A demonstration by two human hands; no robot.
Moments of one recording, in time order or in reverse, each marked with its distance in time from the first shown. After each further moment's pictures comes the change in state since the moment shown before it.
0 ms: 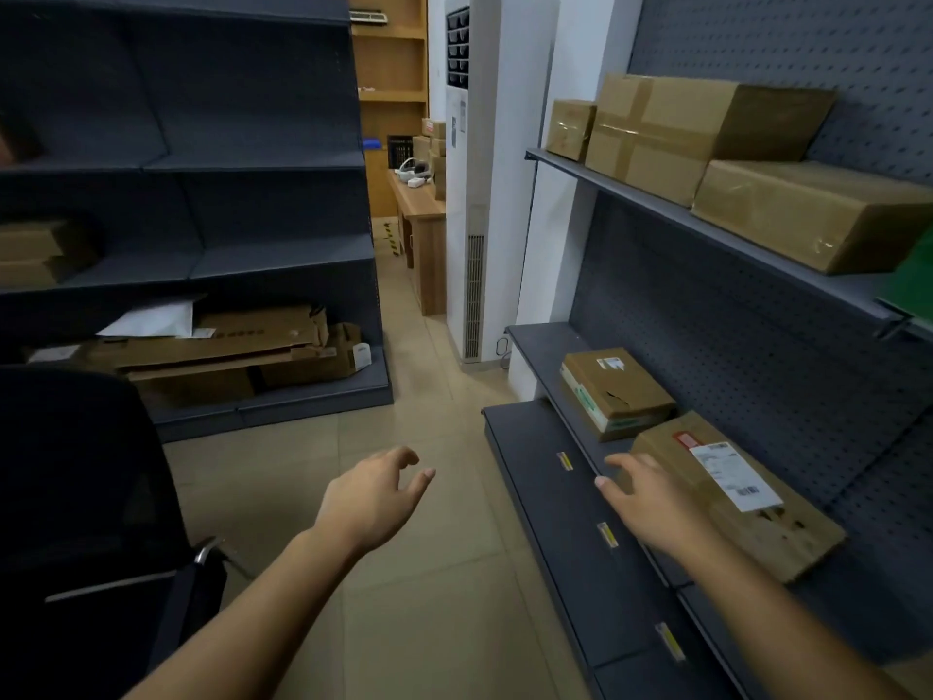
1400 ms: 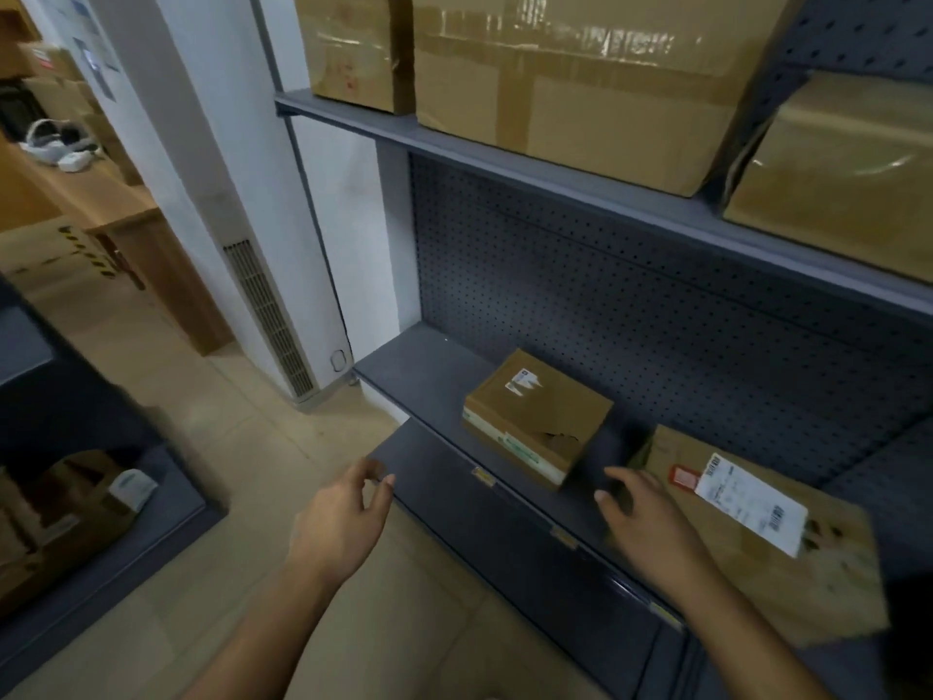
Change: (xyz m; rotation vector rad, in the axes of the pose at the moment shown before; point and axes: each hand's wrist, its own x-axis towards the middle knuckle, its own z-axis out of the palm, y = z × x) left_hand 0.529 0.019 0.083 -0.162 -0.237 0.318; right_hand 0.327 0.025 0.038 0.207 0.298 0.594
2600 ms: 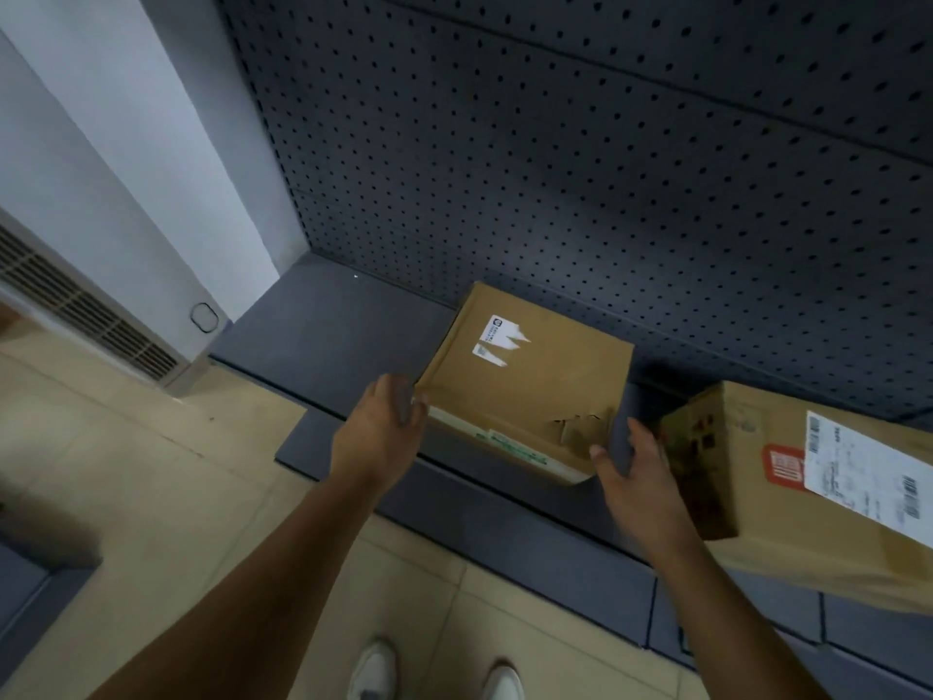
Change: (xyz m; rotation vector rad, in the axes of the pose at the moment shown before) left_hand 0.304 0.003 0.220 -0.017 -0.324 0.163; right_hand 0.207 0.071 0.137 0.198 0.164 0.523
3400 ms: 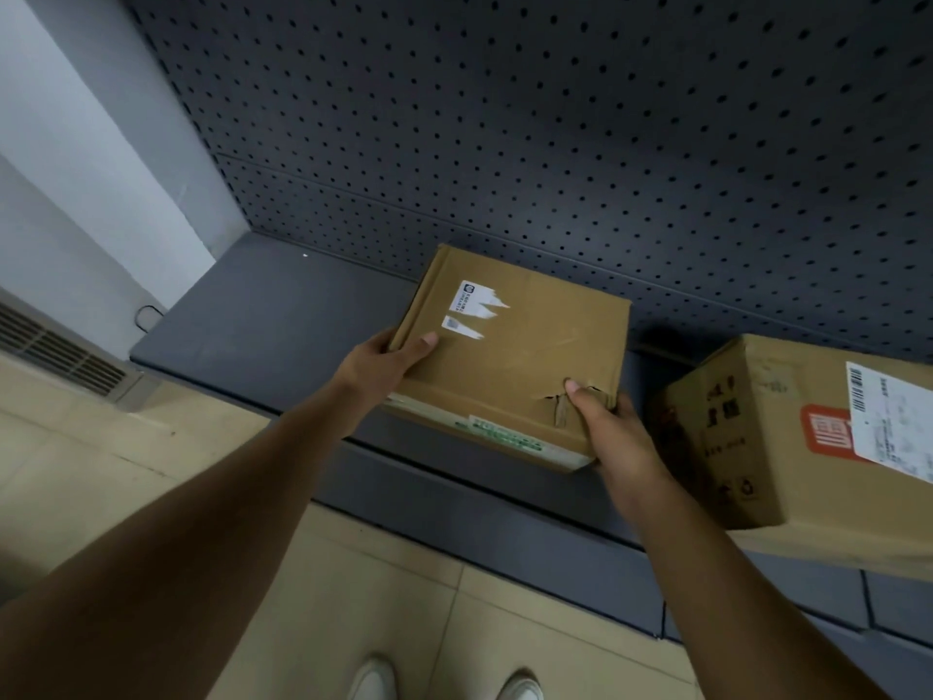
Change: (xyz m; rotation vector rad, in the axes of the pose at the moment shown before) left_hand 0.093 0.011 0.046 -0.556 -0.265 -0.152; right_hand 0.068 0.014 0.051 0.655 -0.023 0.247
